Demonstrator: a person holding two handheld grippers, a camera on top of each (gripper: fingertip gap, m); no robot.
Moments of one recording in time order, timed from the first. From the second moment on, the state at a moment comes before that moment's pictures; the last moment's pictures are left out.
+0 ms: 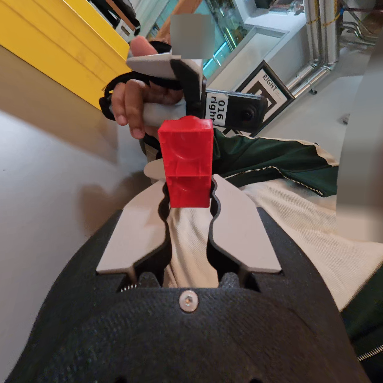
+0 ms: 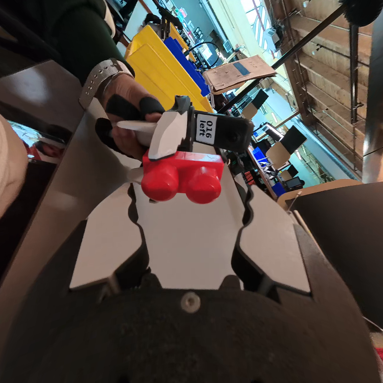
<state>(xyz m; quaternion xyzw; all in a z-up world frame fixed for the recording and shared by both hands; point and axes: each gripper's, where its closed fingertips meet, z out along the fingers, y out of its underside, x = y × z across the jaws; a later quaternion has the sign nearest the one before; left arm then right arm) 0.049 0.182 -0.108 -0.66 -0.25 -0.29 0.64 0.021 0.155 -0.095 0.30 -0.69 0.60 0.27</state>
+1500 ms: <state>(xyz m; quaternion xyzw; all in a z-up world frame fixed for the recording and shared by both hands) 0.001 0.173 -0.128 -0.74 -0.33 0.07 0.59 -0.024 0.152 -0.117 0.13 -0.80 0.38 0.45</state>
